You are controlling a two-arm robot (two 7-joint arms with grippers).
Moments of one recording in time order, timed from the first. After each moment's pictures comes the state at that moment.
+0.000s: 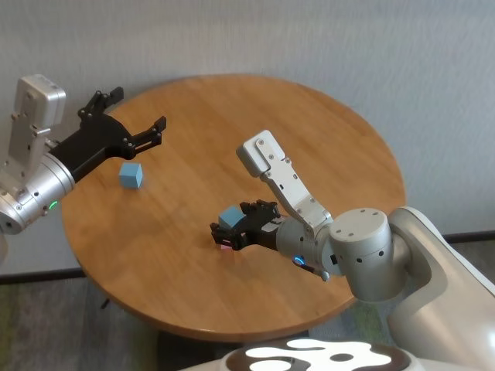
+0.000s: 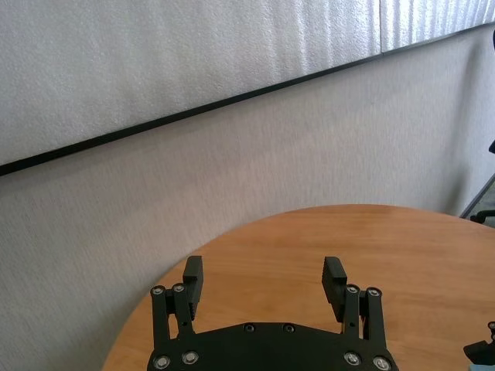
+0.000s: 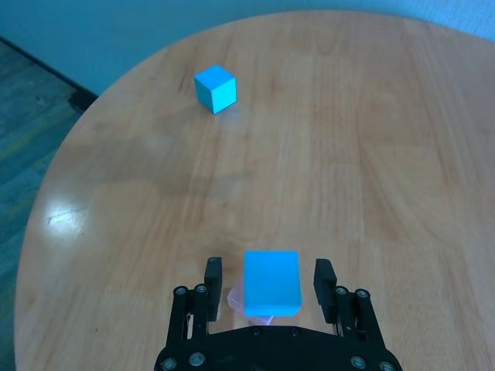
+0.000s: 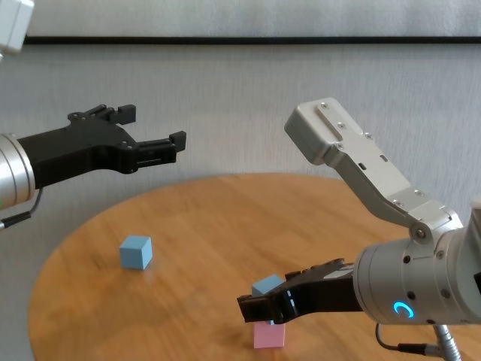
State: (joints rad) left arm -0.38 0.43 0.37 -1.27 -0.33 -0.21 -0.46; right arm 0.23 0.15 -0.46 -1.51 0.03 0.64 0.29
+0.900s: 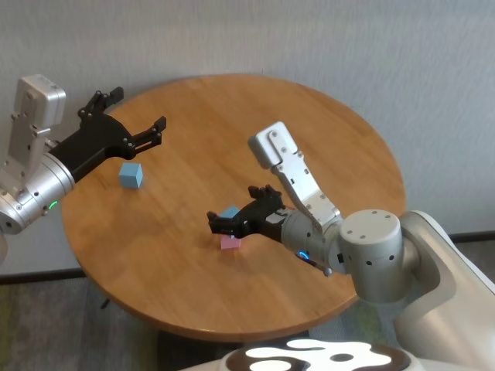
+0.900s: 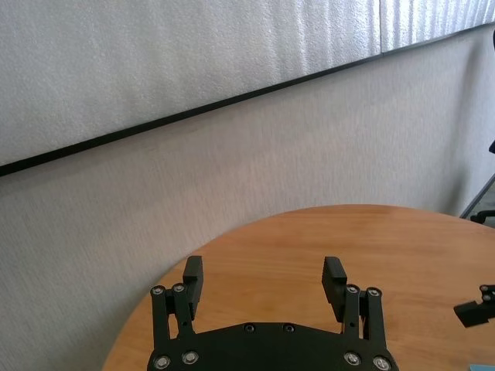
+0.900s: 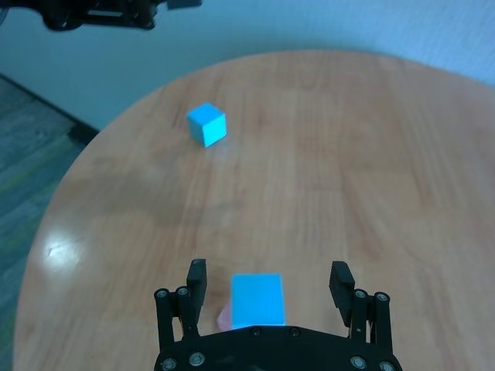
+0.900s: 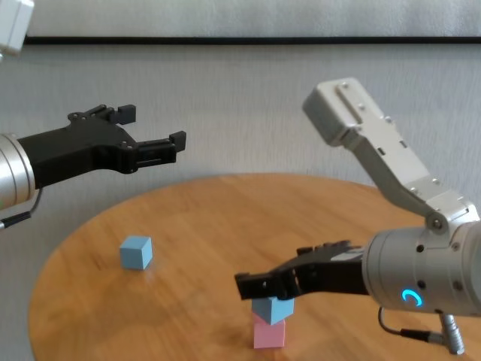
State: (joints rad) left arm -0.38 0.43 0.37 -1.27 -0.33 -0.21 -0.46; right arm 0.21 0.14 -0.41 -1.53 0.03 0.56 0.28
